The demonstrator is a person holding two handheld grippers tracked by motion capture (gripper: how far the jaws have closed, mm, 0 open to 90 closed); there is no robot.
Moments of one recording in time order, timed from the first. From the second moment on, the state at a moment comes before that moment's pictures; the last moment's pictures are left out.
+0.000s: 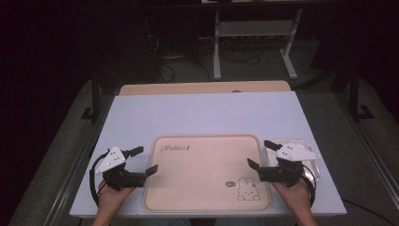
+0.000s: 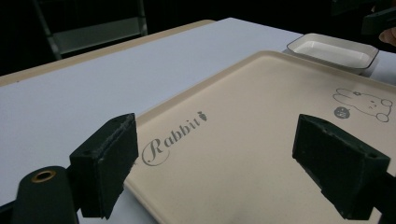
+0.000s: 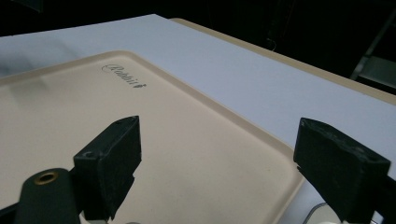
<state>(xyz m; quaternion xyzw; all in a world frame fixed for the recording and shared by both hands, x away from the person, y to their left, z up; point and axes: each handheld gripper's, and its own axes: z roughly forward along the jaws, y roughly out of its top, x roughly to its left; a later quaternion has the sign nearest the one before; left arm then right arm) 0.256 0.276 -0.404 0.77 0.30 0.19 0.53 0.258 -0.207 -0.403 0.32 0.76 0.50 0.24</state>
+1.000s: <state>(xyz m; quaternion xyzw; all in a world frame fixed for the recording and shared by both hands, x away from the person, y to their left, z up) 0.255 0.284 -0.403 0.76 0.30 0.20 0.54 0.251 -0.216 -0.402 0.34 0.76 0.51 0.22</state>
